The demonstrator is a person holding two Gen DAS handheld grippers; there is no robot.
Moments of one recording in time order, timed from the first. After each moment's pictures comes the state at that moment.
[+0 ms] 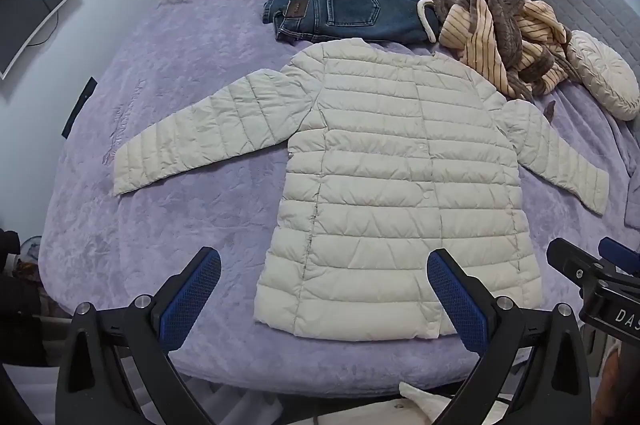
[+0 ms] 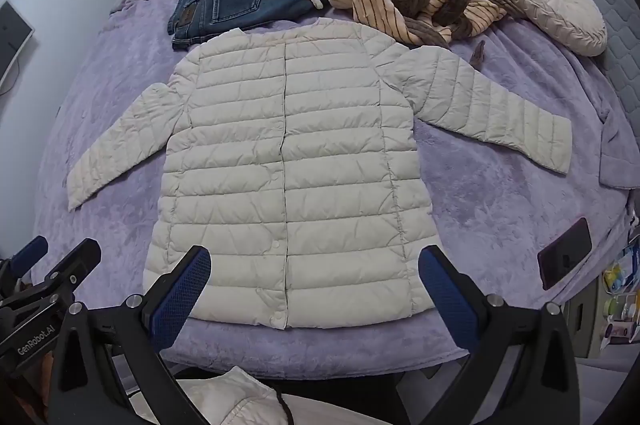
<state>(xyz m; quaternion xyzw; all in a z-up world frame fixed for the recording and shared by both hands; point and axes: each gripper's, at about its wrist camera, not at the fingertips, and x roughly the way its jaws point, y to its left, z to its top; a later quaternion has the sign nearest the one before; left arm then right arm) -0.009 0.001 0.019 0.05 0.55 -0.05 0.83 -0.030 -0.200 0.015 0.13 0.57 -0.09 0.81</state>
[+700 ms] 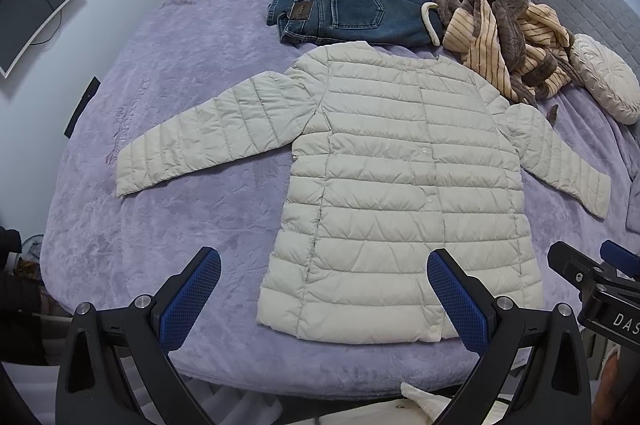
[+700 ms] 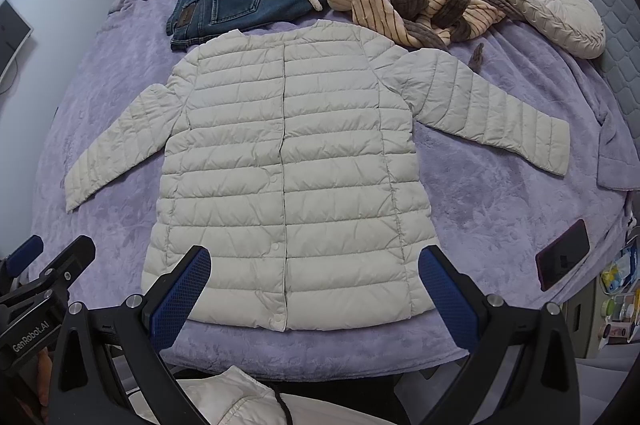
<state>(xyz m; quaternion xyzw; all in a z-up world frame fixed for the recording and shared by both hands) -0.006 0.006 0.020 0.05 0.55 -0.05 0.83 -0.030 -0.201 0.016 0.12 0.57 -0.09 0.81</state>
